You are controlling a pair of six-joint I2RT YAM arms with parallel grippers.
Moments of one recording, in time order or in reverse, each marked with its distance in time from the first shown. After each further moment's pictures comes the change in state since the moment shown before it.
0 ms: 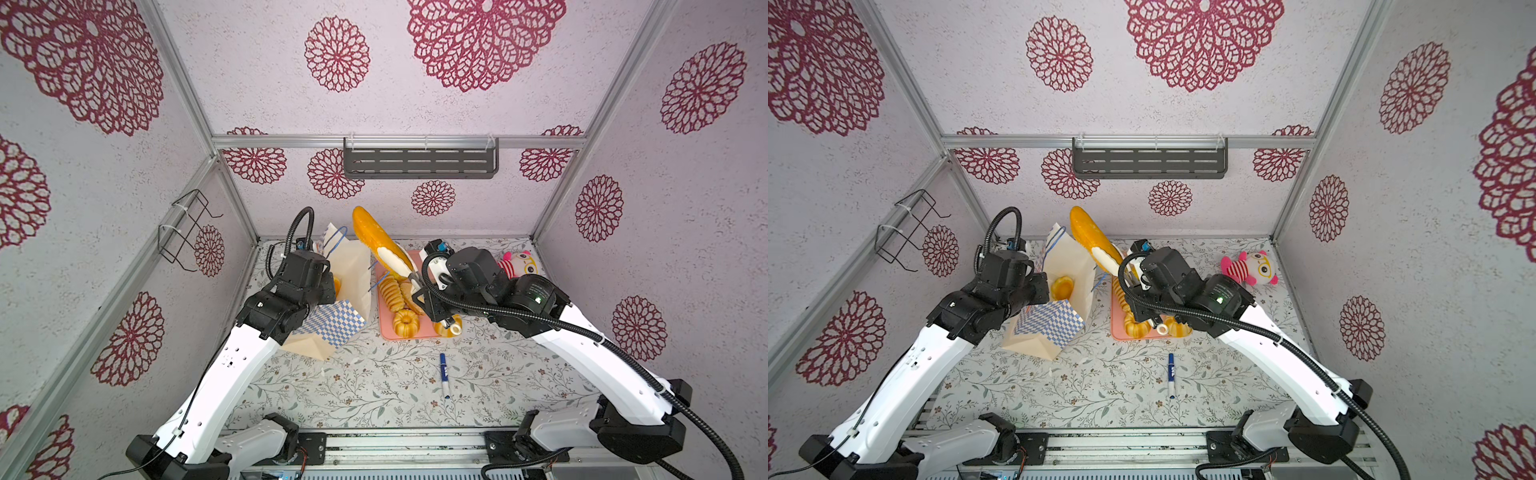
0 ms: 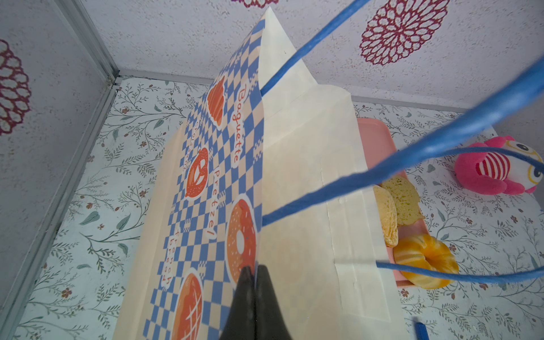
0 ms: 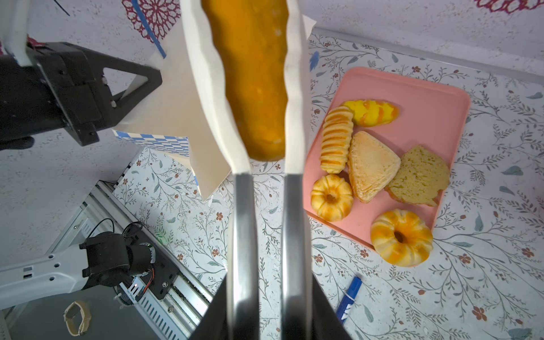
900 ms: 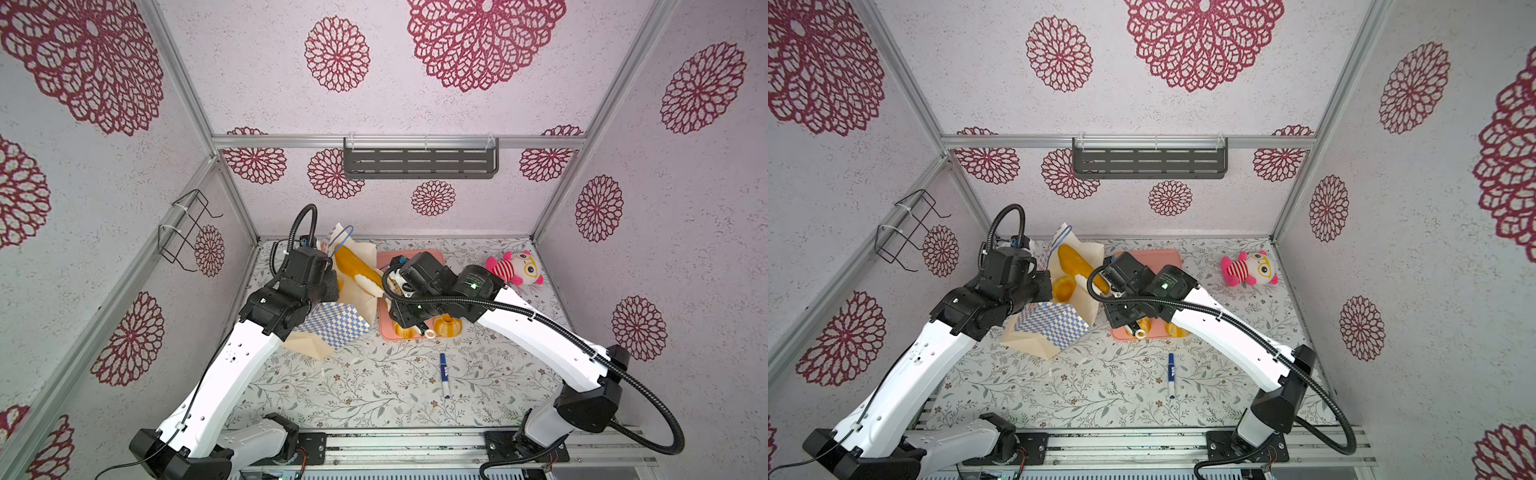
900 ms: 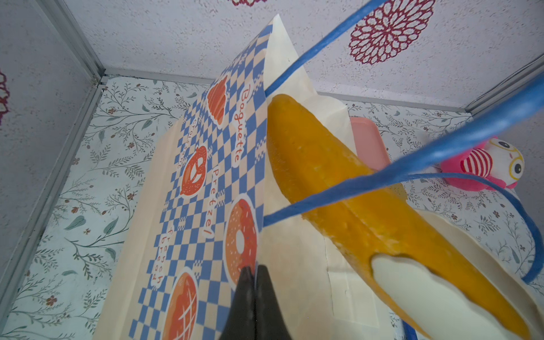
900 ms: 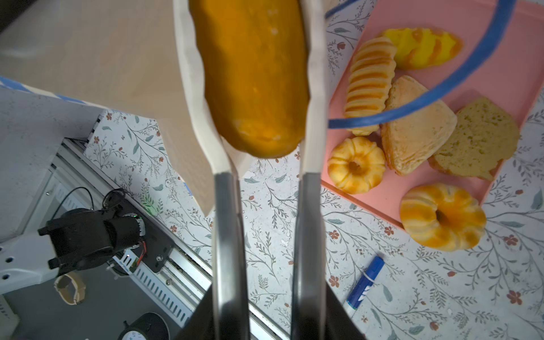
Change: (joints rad) left arm -0.007 0.027 0.026 0.004 0.031 -0.004; right arm 0.043 0.249 0.109 -0.098 -0.042 0.019
